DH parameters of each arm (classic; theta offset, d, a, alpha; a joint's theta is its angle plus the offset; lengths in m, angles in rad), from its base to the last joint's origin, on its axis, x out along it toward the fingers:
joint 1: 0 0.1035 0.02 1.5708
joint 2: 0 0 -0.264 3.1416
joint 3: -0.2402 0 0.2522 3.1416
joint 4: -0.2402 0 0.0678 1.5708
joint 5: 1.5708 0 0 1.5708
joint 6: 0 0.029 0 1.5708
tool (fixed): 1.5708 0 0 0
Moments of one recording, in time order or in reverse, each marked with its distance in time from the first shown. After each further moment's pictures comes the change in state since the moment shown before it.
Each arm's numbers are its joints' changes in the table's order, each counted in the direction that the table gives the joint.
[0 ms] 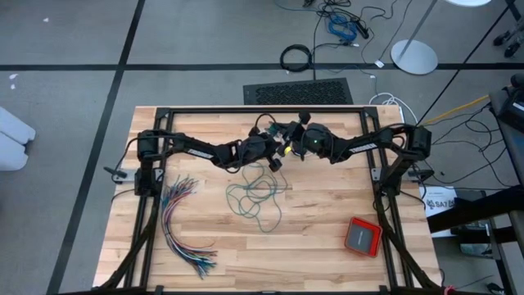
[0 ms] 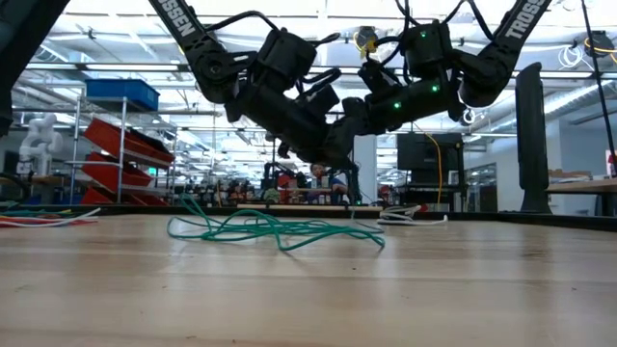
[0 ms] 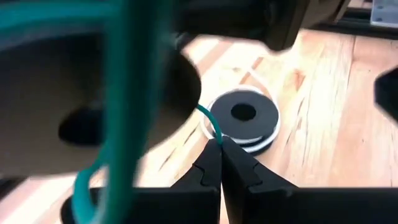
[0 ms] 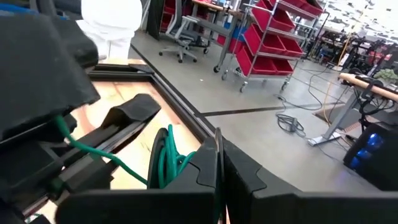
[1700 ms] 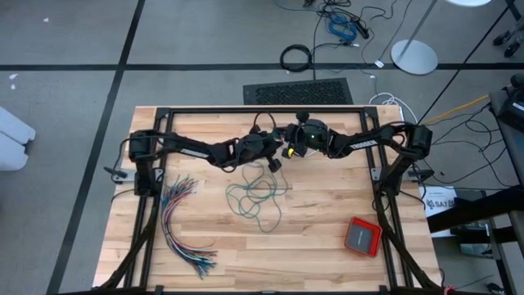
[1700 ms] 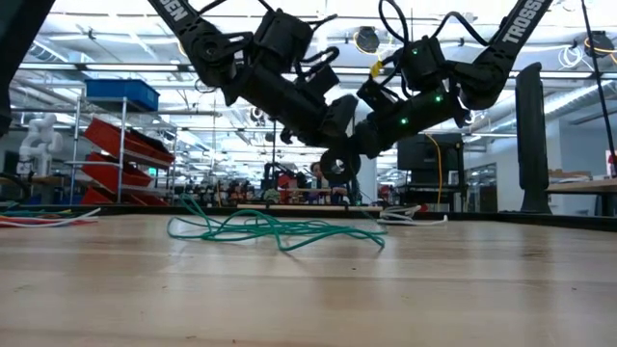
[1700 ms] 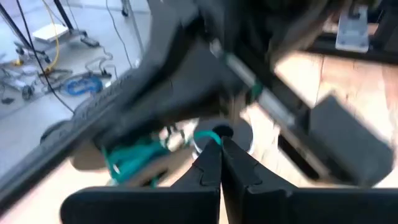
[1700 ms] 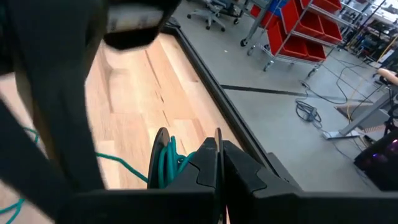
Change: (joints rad) left arm -0.016 0.069 -0.007 -0.040 0.039 0.012; right arm -0.069 0.001 0.000 -0.168 -0.155 -0.129
